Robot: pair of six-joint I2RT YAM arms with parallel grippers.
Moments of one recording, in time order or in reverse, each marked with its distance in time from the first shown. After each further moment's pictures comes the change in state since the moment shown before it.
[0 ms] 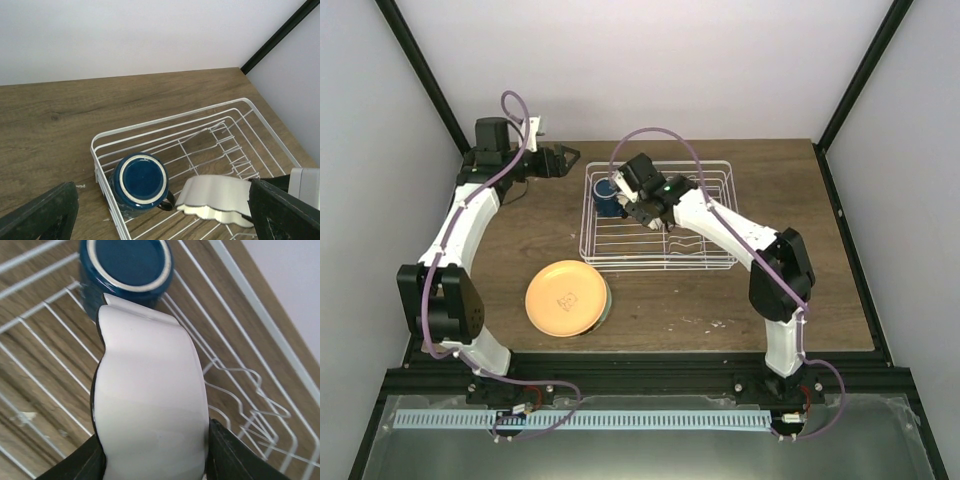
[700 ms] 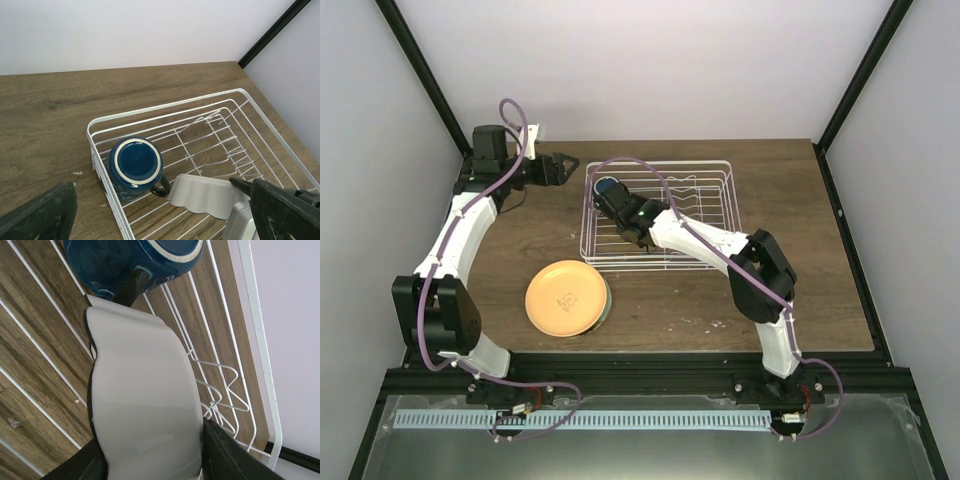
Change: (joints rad) left arm 0.001 -0.073 -0.087 0.000 0.006 0.011; right arm 0.131 0.075 -0.077 0.086 0.370 -0.164
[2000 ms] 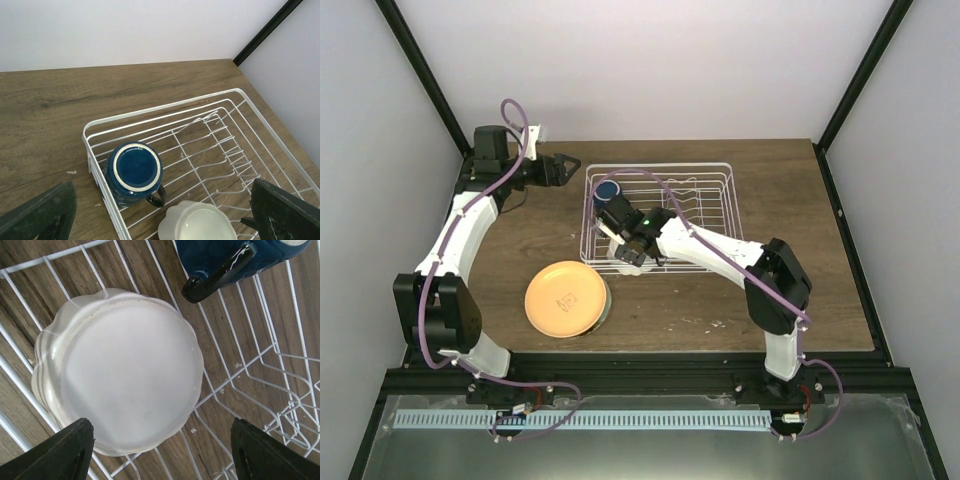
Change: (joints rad) left arm 0.000 0.005 0.000 0.000 0.023 -0.001; right arm 0.055 -0.110 -0.091 -0.164 -0.264 0.118
